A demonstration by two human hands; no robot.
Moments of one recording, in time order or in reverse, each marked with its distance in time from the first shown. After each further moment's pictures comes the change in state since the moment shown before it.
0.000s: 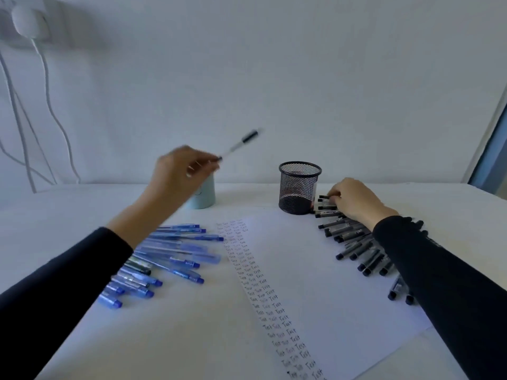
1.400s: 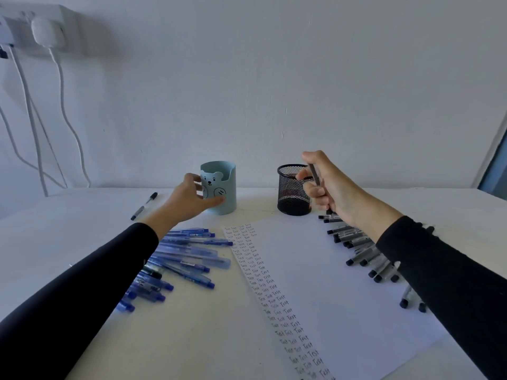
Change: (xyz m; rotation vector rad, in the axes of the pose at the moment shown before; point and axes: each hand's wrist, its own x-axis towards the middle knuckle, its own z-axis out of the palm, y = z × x) left_hand -0.004 -0.061 0.035 -0.169 -0.320 -0.628; right_hand -0.045 -0.109 -0.056 1.056 -0.249 0.081
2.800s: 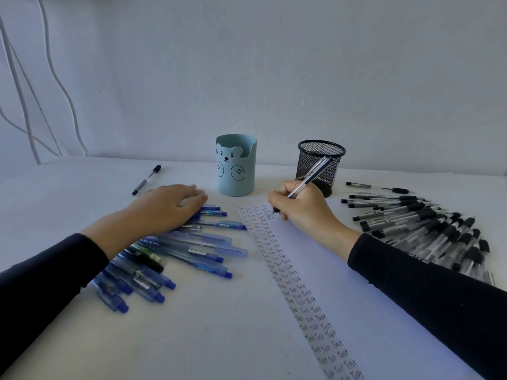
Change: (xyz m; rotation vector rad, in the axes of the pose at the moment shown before) left_hand -0.053 -0.034 -0.035 0.600 -0.203 0.139; right_hand 0.020 0.063 0.089 -0.174 0.108 -0.215
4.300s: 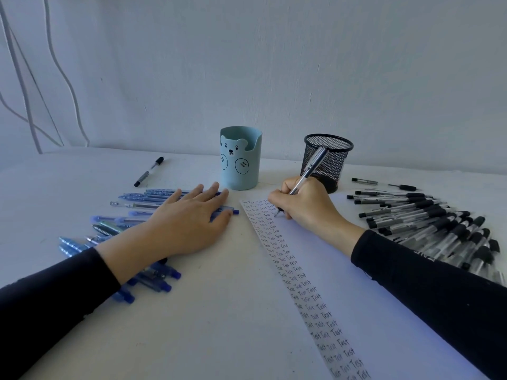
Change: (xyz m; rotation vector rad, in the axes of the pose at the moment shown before) left_hand -0.025 0.047 0.014 0.231 -0.189 0.022; right_hand 0.001 -0.001 0.004 -0.031 -0.020 -0.037
